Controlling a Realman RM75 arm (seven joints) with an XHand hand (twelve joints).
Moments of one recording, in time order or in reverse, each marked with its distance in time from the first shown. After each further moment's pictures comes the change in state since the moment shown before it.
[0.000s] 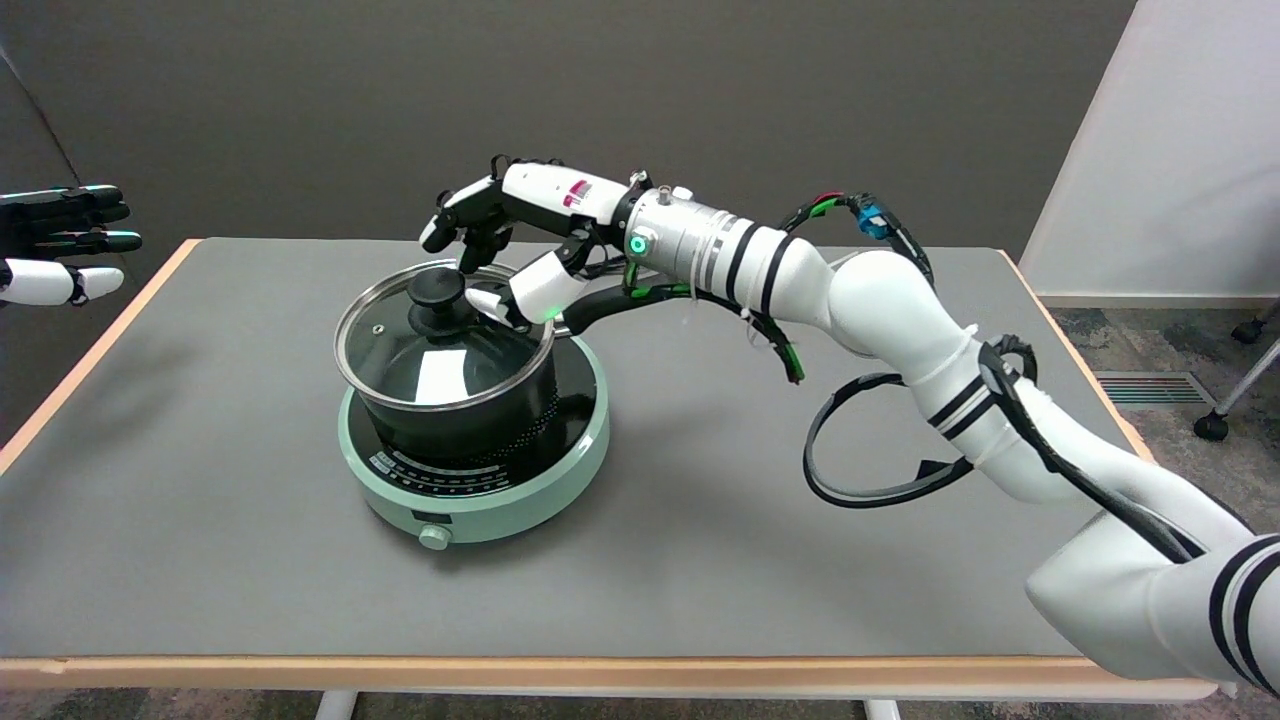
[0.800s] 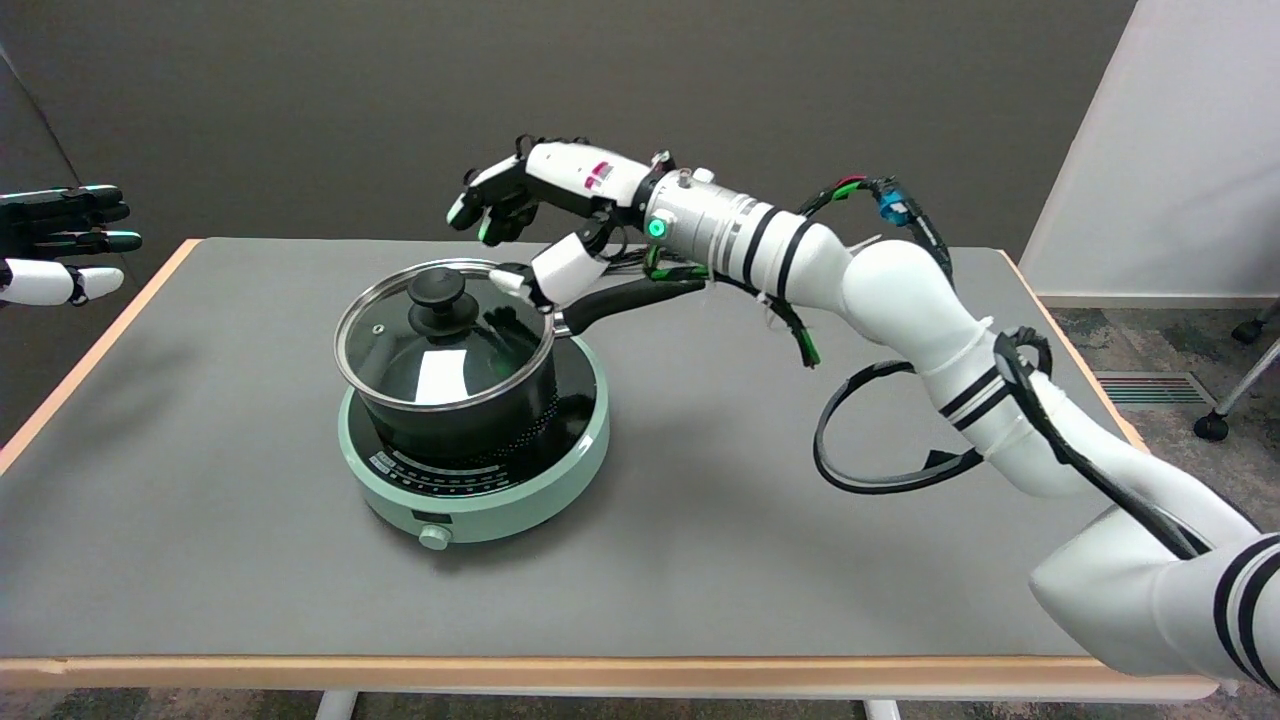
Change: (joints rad) arm 0.000 0.013 0.046 0.006 -0.070 -0.001 0.001
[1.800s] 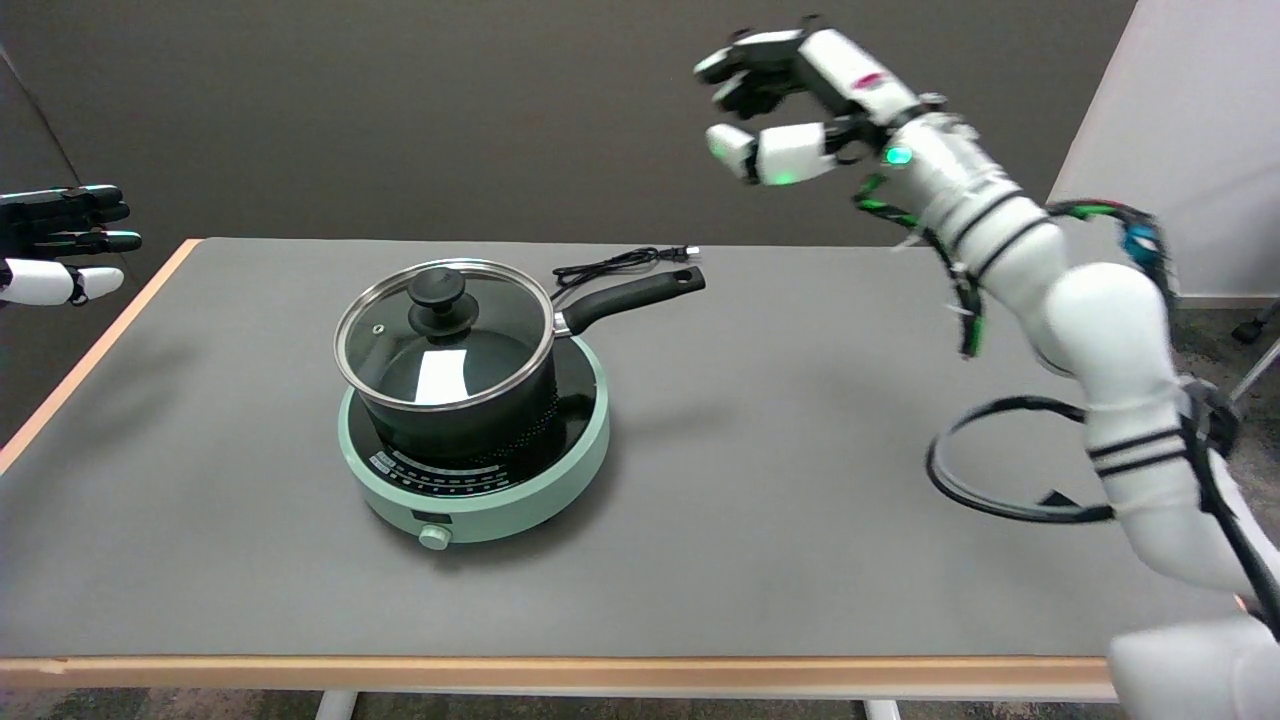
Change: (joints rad) arm -0.312 0.078 0.554 0.216 0.026 0.099 0.001
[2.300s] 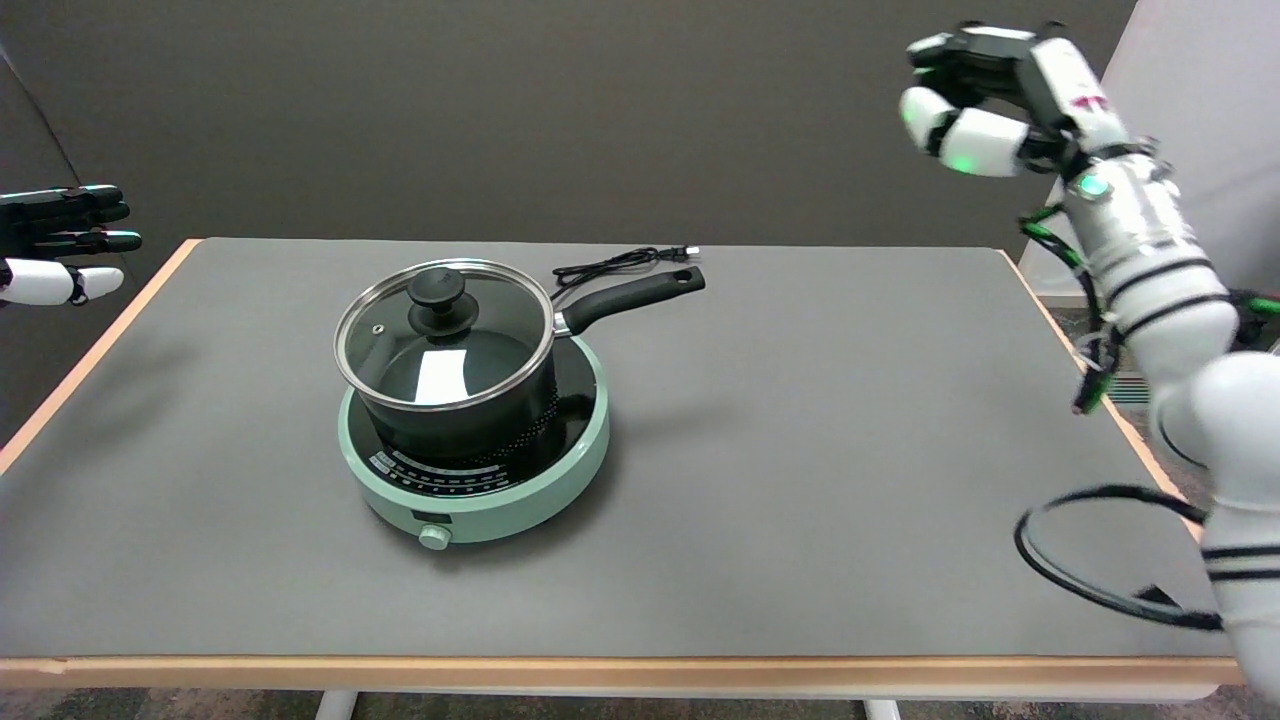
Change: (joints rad) arm -0.313 -0.036 0.355 0.173 0.120 0.161 0.010
